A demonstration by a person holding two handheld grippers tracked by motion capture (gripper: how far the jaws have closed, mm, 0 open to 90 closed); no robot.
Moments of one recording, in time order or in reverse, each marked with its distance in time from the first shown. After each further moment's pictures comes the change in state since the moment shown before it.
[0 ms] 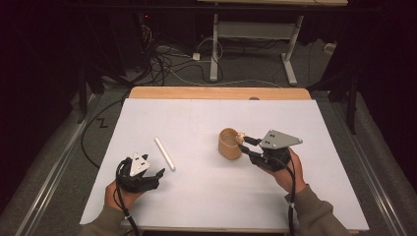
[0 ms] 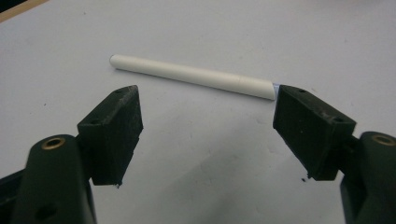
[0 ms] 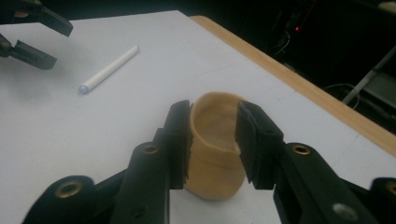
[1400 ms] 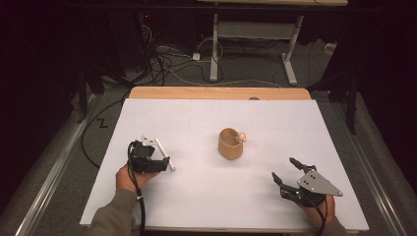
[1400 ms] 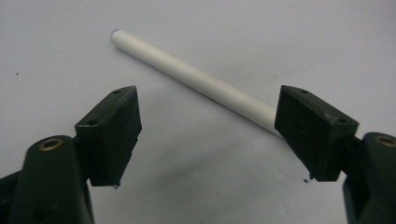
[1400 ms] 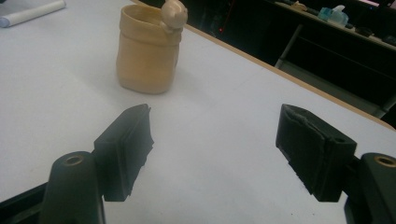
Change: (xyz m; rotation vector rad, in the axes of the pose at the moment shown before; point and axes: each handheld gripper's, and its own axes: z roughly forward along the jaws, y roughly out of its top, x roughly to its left) left arm 0.021 0.047 0.040 0.255 0.013 -0.262; right arm 0.013 -0.107 -0.069 -0.042 -0.294 0.031
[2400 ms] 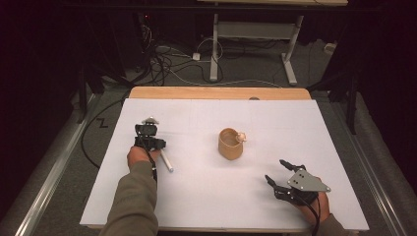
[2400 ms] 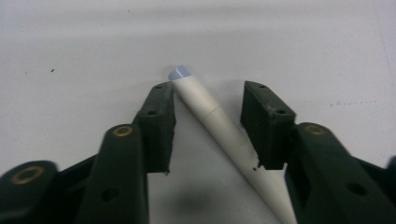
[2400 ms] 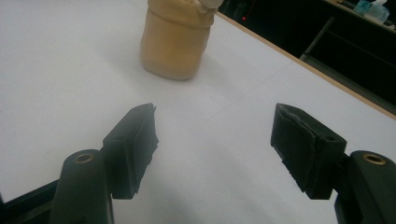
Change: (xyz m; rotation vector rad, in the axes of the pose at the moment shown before) left arm 0.021 0.052 0.041 0.167 0.124 -0.300; right arm 0.008 -0.001 0.015 0.061 0.086 -0.067
